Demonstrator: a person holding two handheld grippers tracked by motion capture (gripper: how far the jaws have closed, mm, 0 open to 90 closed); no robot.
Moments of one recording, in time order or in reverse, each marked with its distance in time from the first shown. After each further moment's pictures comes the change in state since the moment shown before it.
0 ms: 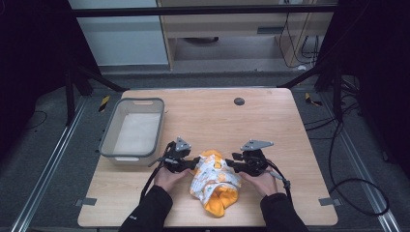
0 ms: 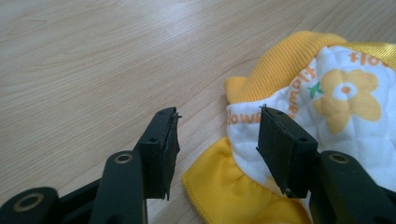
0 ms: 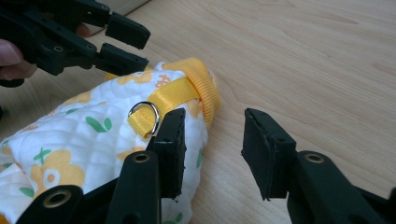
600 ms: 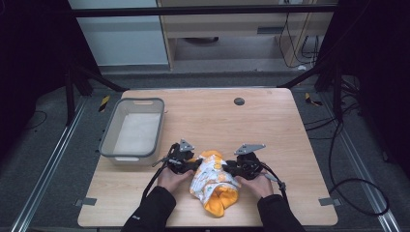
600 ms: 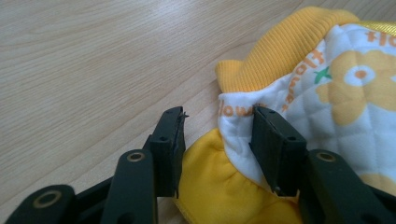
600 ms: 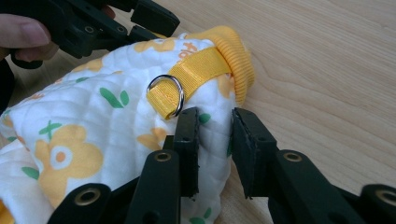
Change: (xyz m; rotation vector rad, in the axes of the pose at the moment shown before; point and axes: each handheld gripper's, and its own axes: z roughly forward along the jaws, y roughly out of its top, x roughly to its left) left arm -0.003 -0.004 0.013 0.046 -0.023 0.000; right arm 0.008 -0.008 0.017 0.082 0.055 -0.018
